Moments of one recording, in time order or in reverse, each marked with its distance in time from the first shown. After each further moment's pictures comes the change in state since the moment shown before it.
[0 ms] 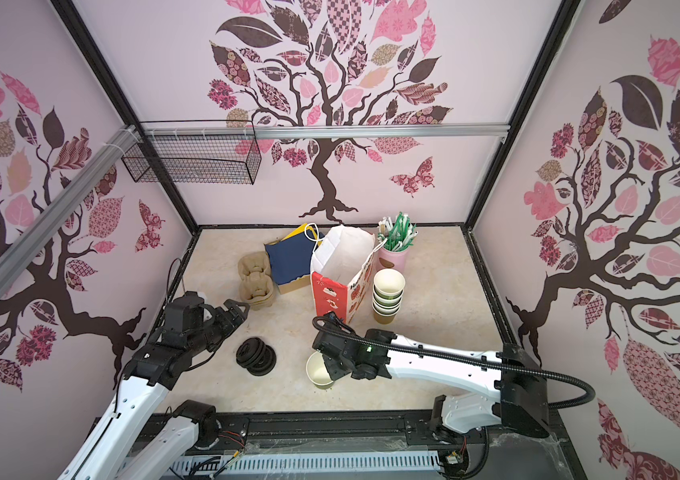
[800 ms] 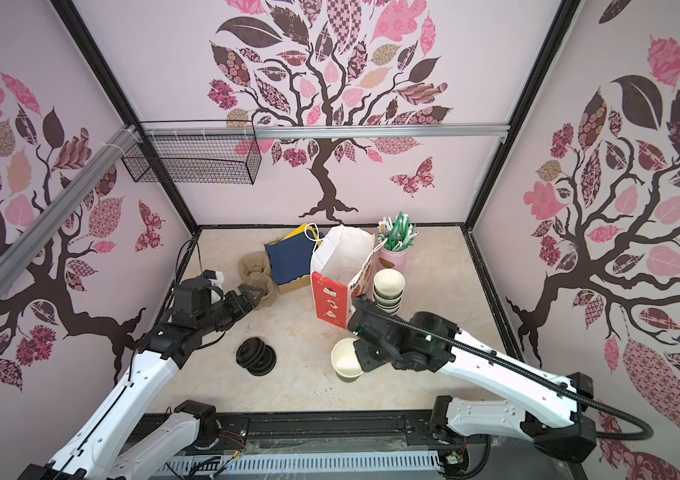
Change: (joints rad) left arm 0.000 0.163 0.054 0.180 0.152 0.106; right arm -0.029 -0.240 0.225 -0.440 -0.015 -0.037
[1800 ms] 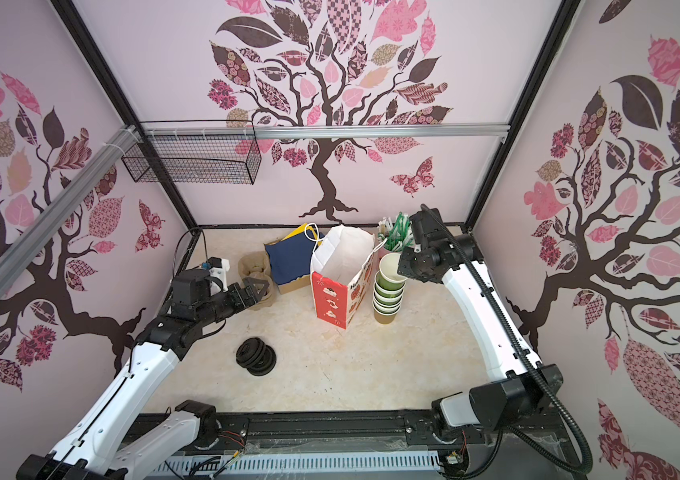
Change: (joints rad) left arm 0.001 0.070 0.082 0.057 0.074 0.159; right arm -0.885 0.305 0.437 -0.034 -0.098 -0.135
